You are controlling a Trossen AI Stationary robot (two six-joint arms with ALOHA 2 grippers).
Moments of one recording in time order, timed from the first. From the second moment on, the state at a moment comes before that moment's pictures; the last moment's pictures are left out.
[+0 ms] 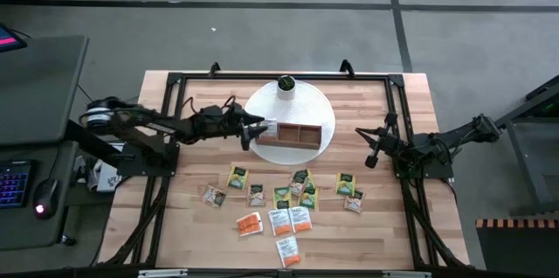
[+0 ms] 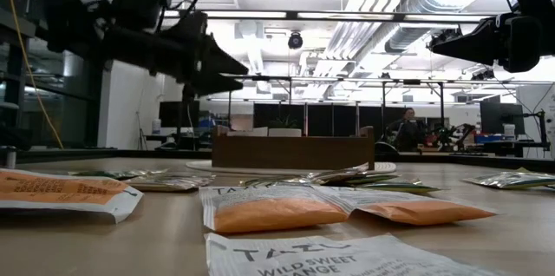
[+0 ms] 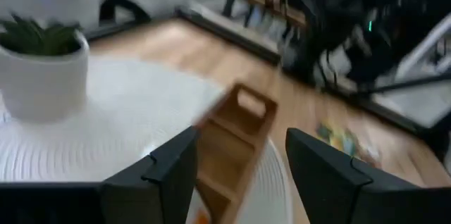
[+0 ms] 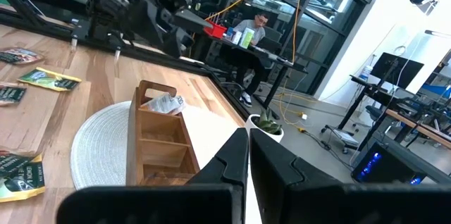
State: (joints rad) left arm 0.24 1.37 0.40 0.78 0.03 -0.37; right arm 0.33 0.07 0.01 0.08 0.77 -0.39
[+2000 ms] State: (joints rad) left arm -0.44 1.61 0.77 -0.16 0.31 -0.95; right arm 0.33 0.07 0.01 0.08 0.77 -0.39
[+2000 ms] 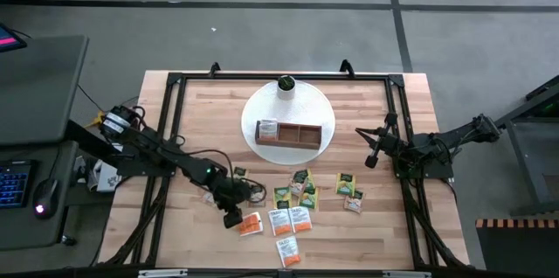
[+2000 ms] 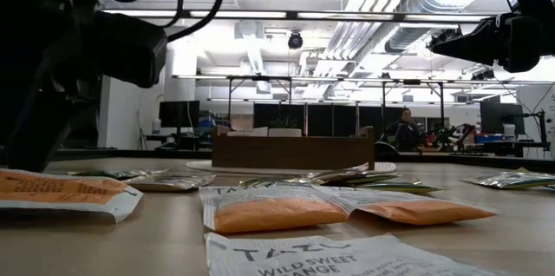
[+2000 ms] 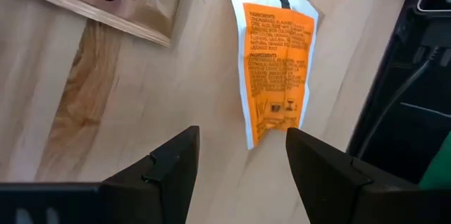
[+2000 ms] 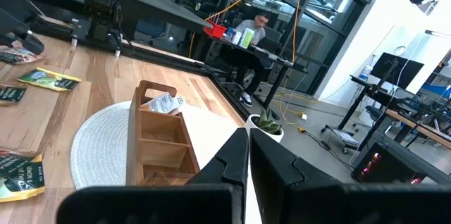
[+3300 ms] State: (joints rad) left arm -0.45 1.68 0.77 -0.05 0.34 -0.98; right arm 0.33 0.07 0.01 0.08 0.77 -0.39
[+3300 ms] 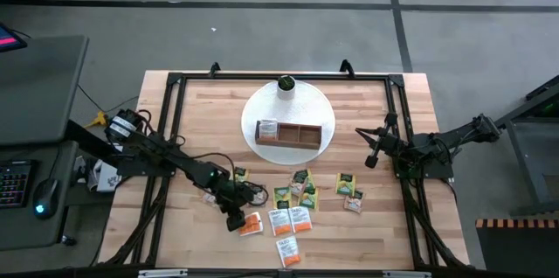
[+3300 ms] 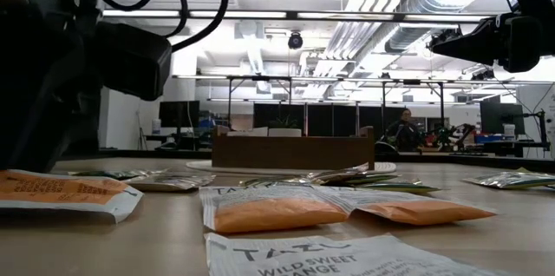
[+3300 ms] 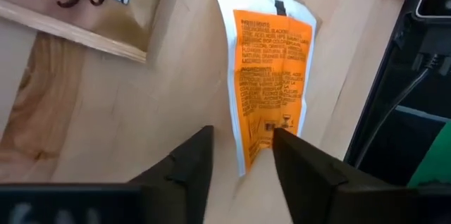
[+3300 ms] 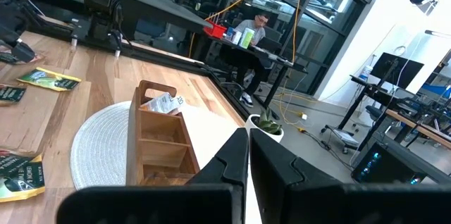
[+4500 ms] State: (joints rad) left arm -0.43 1.44 0.77 -0.17 -0.07 -0.95; right arm 0.33 0.07 0.01 0.08 0.77 -0.39
